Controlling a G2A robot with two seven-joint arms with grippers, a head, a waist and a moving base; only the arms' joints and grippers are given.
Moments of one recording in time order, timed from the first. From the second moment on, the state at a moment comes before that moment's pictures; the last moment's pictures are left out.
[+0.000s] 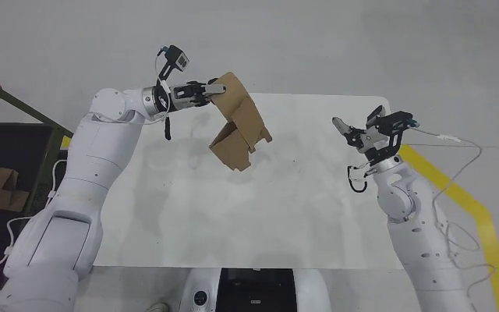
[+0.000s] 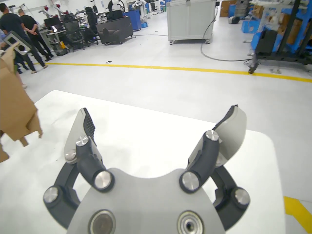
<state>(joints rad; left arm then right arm) 0.62 -1.07 -1.05 -0.95 -0.66 -0.44 -1.25 -1.27 -1.18 1.40 -1.51 -0.97 -0.43 -0.04</state>
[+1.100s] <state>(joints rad) 0.54 -1.14 -0.98 -0.80 -0.79 -0.39 -1.39 -1.13 -1.18 1.16 -1.37 -0.16 -0.76 0.59</state>
